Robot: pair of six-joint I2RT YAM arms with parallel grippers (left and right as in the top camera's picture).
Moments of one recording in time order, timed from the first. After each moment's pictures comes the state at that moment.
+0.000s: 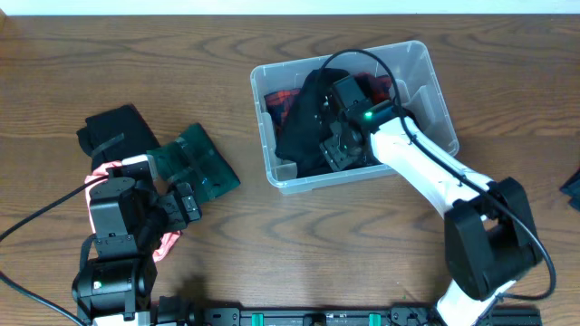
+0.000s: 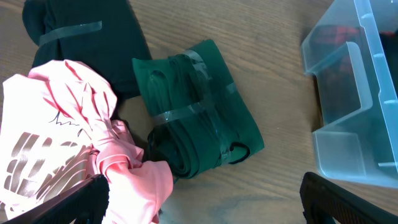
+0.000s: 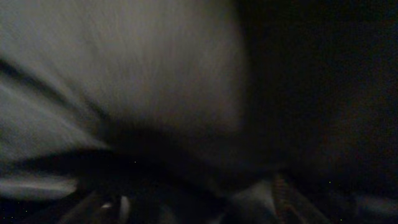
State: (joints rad) left arm 0.10 0.70 0.74 -0.83 0.07 -0.17; right arm 0.50 1.84 1.34 -0.72 0.06 -0.06
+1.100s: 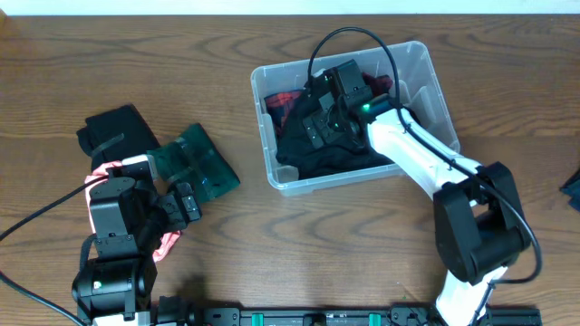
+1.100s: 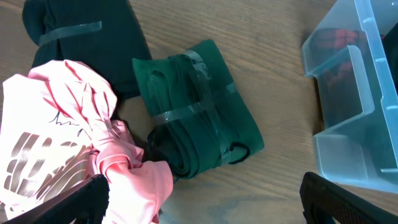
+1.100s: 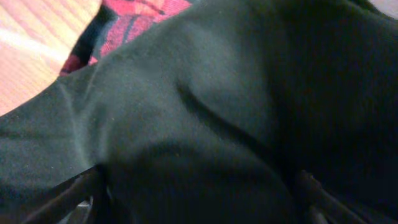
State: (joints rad) left arm 0.10 0.70 0.74 -0.83 0.07 -0.17; right arm 0.47 1.93 1.39 -0.48 -0.03 -0.08
